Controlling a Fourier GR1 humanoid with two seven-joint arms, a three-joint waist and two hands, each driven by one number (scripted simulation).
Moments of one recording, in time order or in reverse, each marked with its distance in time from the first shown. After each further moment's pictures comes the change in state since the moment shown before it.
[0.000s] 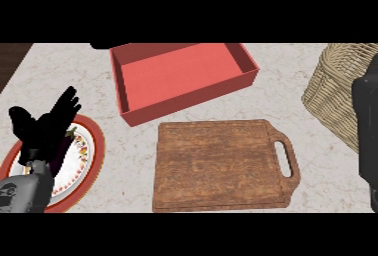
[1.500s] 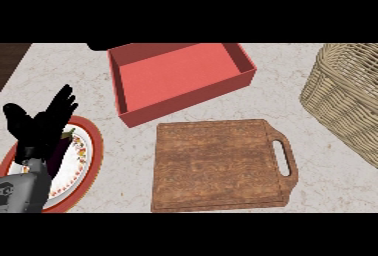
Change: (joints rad) left arm -0.010 -0.006 0.031 -0.011 -0.011 -0.008 0.027; right arm 0.275 -0.076 -0.336 -0.102 -0.282 -0.432 -0.181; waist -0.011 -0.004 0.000
